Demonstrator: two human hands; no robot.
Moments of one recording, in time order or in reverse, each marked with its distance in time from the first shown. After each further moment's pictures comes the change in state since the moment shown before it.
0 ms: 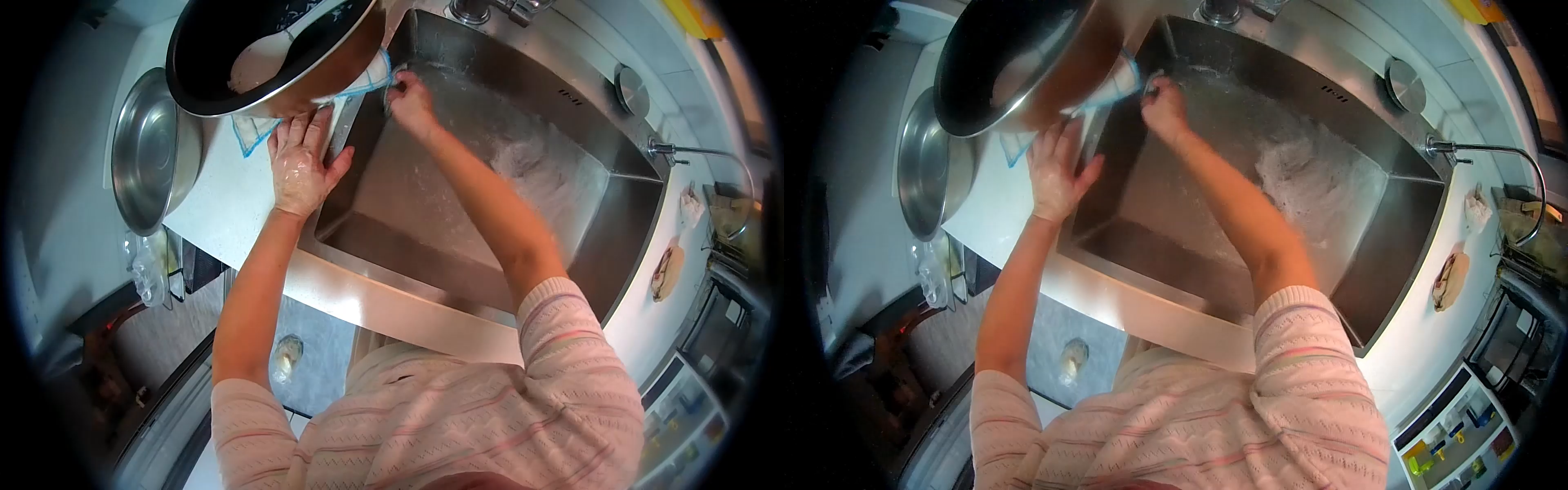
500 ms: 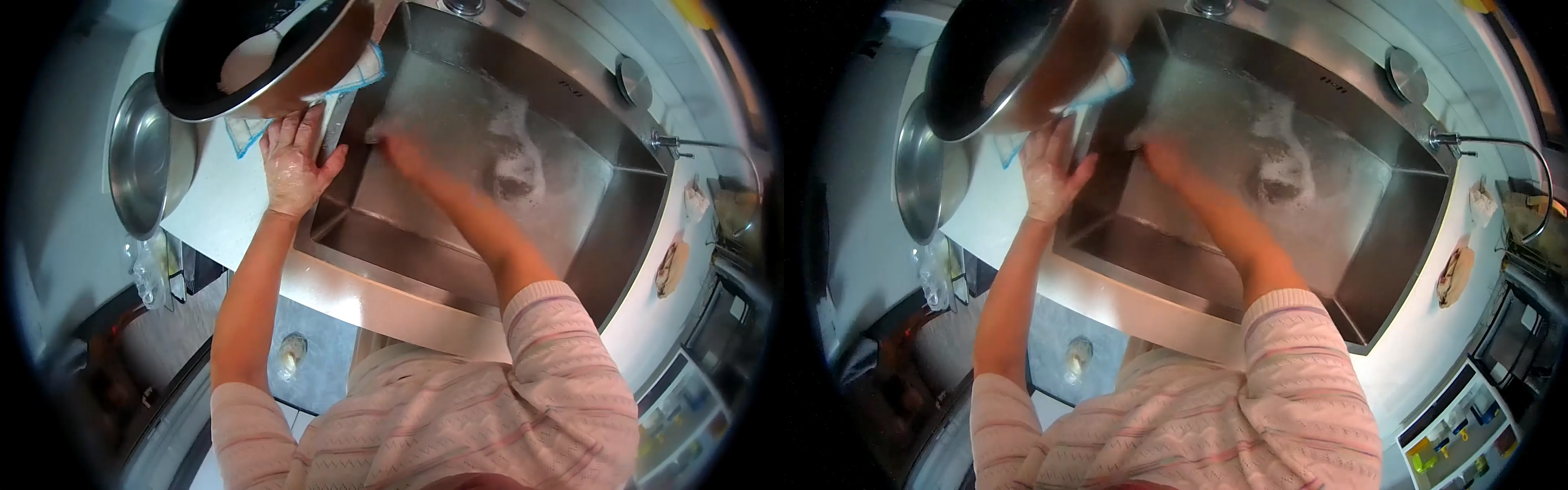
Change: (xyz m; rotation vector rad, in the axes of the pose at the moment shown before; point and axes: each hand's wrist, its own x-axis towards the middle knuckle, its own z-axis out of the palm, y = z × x) left_hand 0.001 0.002 0.000 -0.020 -0.005 -0.013; right_hand -0.074 0.071 -0.006 -0.473 -0.484 -0.468
